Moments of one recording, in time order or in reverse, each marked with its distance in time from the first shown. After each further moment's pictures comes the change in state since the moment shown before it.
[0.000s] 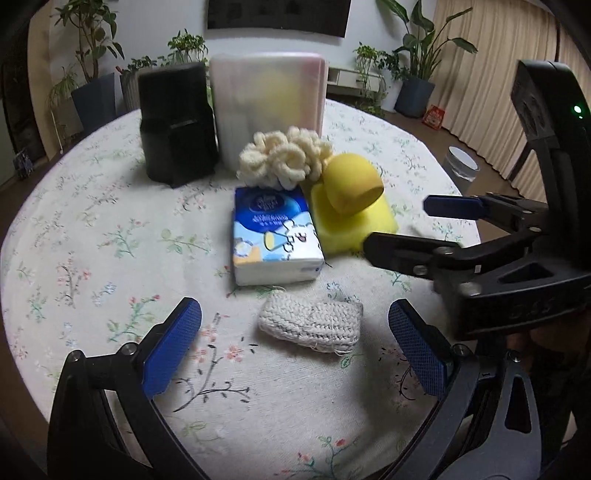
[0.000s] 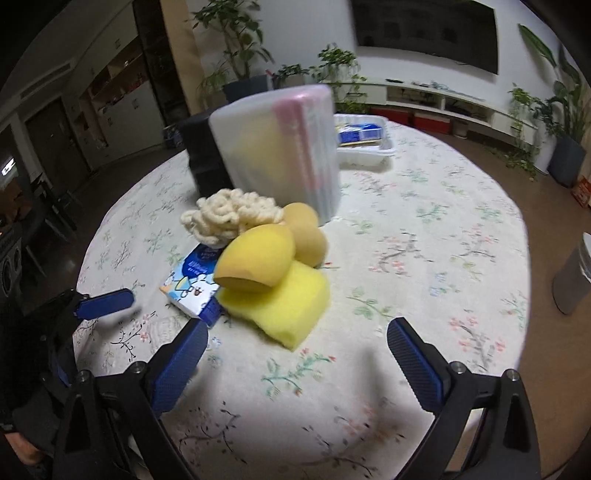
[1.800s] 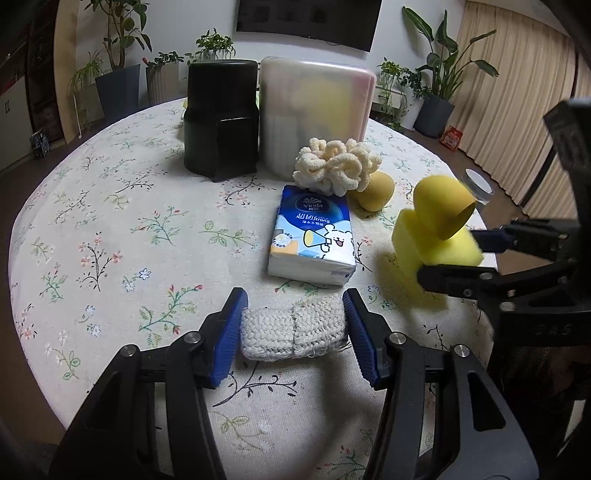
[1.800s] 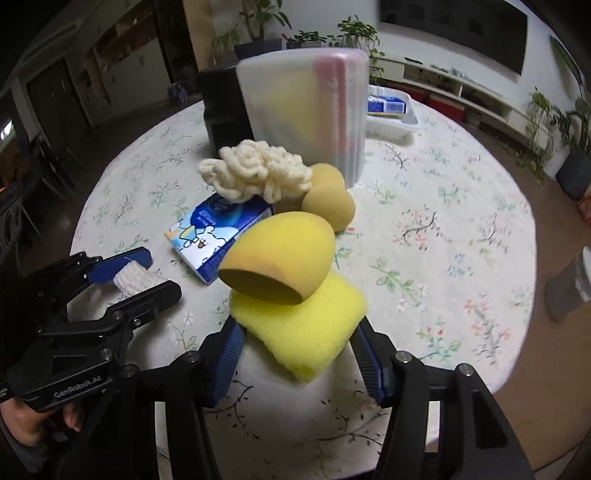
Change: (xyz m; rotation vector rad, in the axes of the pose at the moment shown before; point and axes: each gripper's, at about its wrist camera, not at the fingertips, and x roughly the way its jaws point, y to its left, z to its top) left arm -0.010 0.031 -0.007 -0.091 -0.051 0.038; right arm -0.002 0.024 0.000 -0.102 0.145 -0.053
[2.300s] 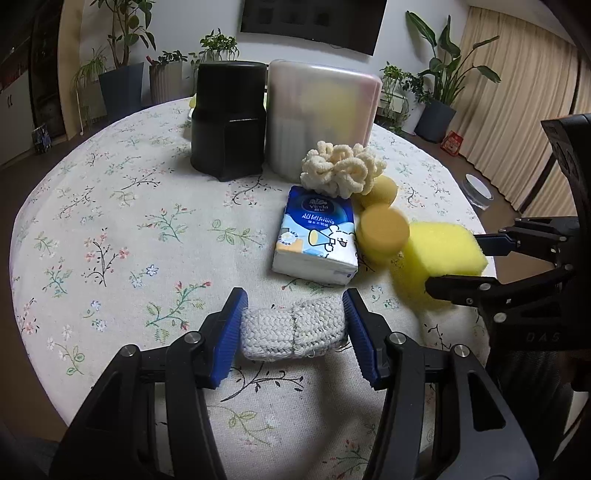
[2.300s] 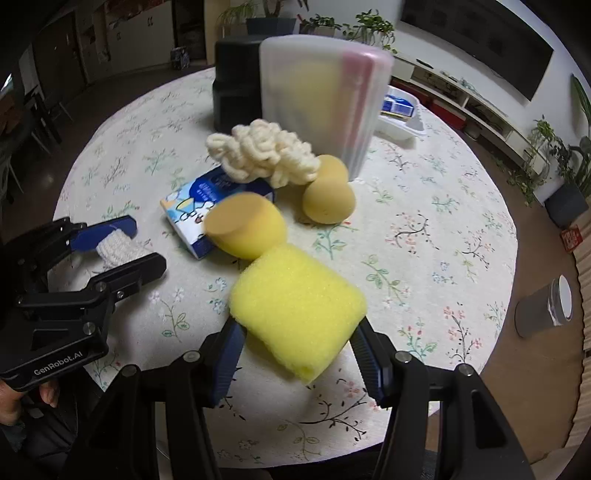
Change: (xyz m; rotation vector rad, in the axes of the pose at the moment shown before) left arm -0.004 0.004 -0.002 -0.019 -0.011 -0.006; right arm 0.002 0.006 0.001 -0.076 0.074 -0.083
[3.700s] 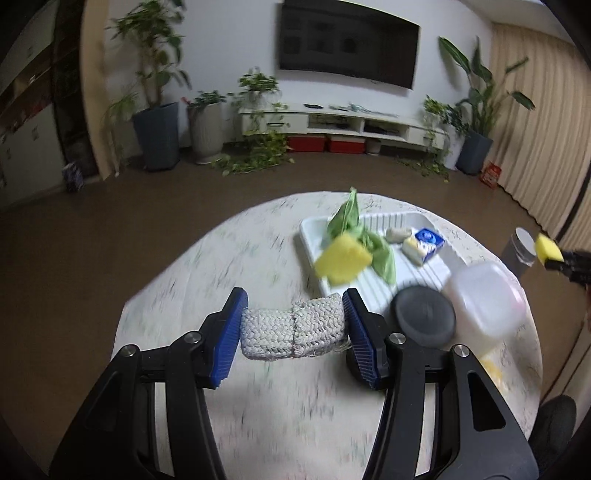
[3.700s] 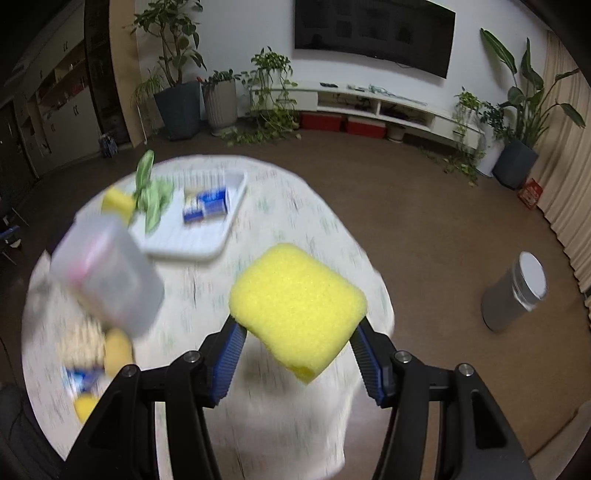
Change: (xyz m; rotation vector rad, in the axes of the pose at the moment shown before) left arm 0.002 0.148 0.225 0.033 -0.098 0.141; right arm -0.031 -0.224 0.113 0.258 -0.190 -0.094
